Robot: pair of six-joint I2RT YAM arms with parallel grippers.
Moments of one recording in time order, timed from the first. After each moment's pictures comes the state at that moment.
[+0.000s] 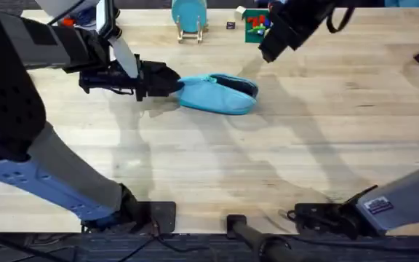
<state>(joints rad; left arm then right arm) 0.24 1.87 1.06 -0.76 1.18 1.44 0.47 1.78 1.93 -1.50 -0.09 -0.32</state>
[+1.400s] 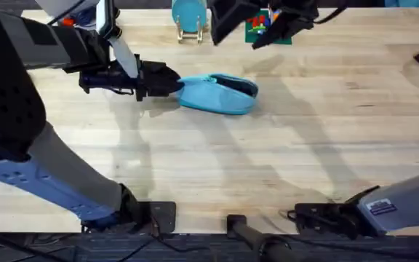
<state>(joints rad) 0.24 1.87 1.06 -0.76 1.18 1.44 0.45 1.73 1.90 -1.31 -0.46 0.22</state>
